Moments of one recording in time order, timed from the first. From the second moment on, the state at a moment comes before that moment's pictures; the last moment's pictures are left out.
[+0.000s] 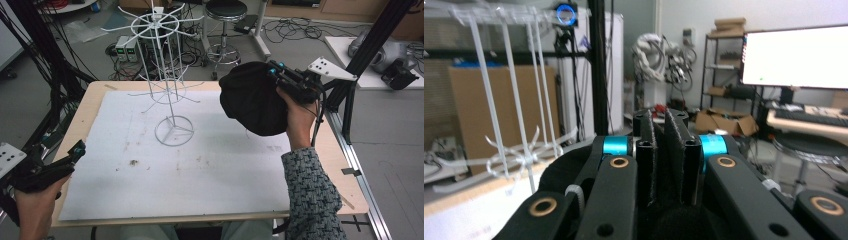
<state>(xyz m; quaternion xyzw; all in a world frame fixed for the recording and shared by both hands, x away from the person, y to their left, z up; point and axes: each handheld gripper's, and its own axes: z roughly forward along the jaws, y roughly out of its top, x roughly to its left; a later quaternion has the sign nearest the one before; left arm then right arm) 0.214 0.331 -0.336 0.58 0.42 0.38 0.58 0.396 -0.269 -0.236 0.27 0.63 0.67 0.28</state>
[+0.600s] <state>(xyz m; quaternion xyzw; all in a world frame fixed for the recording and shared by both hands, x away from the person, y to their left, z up) 0.213 0.334 -0.335 0.57 0.42 0.38 0.58 0.414 -0.265 -0.181 0.25 0.59 0.72 0.26</state>
